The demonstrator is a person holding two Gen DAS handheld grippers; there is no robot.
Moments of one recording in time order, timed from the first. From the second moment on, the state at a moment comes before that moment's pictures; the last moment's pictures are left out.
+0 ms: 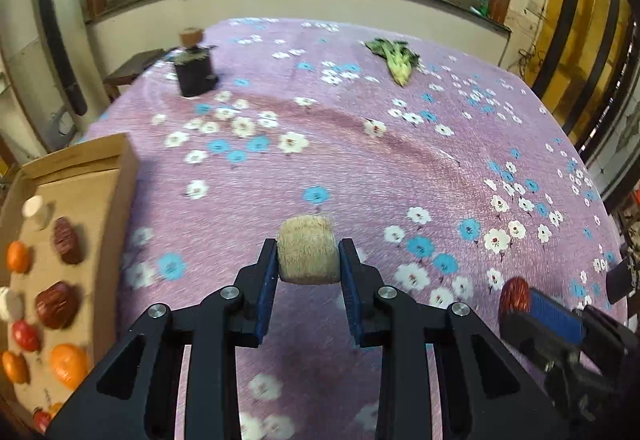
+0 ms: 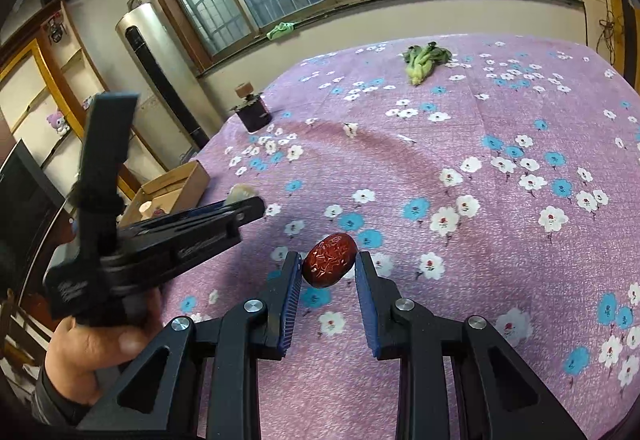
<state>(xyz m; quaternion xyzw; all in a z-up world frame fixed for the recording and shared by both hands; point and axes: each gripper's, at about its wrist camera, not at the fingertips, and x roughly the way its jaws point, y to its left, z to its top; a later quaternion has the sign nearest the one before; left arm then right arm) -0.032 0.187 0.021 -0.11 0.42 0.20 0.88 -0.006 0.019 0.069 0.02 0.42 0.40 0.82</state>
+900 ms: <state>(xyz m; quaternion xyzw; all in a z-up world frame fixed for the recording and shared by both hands) -0.123 0.234 0.033 -0.14 0.38 0.27 0.88 -0.066 0.081 0.079 -0.01 0.41 0.46 0.78</state>
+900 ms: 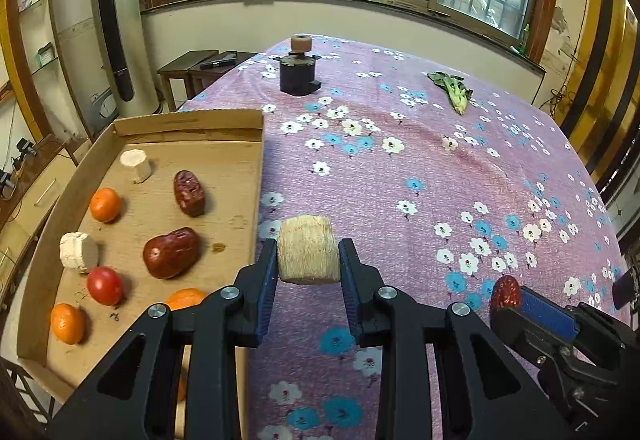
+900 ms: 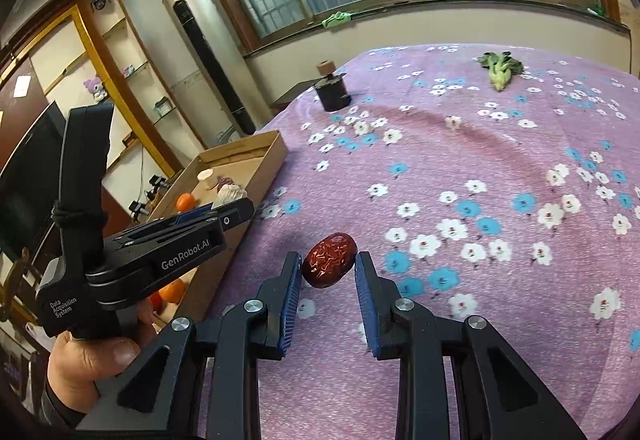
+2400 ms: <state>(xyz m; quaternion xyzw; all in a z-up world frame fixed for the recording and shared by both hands) -0.190 0.301 0.030 -0.20 0.36 0.31 0.86 -0.101 0.182 0.072 -0.08 0.41 0.52 0.74</state>
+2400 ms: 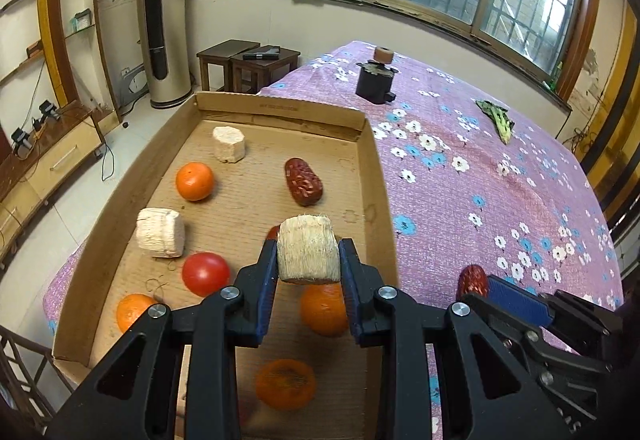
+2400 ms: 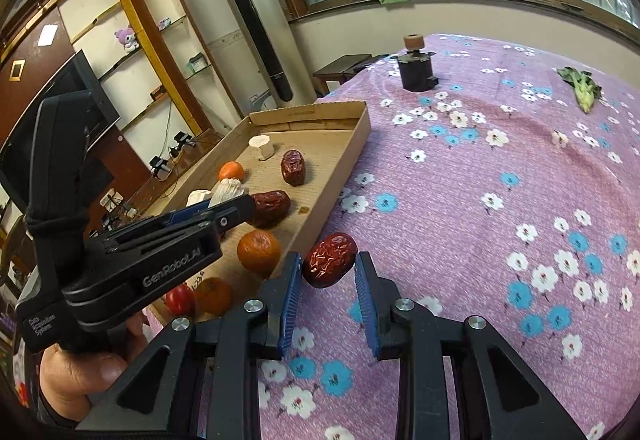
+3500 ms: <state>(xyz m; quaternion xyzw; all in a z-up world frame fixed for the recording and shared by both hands) -0.159 0.385 0.010 -0.25 0.42 0.30 0.82 -0.045 0.345 0.050 -0.14 0.41 0.53 0.73</state>
